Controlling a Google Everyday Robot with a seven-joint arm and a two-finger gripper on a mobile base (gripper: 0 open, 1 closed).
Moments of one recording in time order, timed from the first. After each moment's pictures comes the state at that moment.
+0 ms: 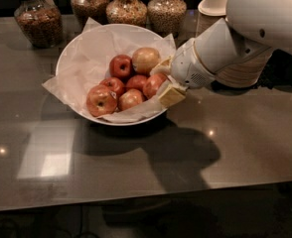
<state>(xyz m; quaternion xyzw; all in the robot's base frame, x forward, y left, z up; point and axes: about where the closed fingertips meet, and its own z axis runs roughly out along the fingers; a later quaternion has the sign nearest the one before) 0.529 -0.035 0.884 -0.66 0.67 0.16 0.31</state>
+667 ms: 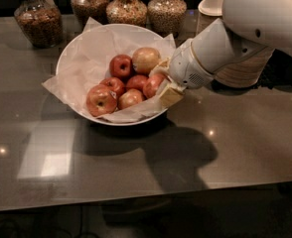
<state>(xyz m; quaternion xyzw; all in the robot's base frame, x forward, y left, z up) 0.530 -0.033 0.883 -0.66 0.67 0.15 0.31</state>
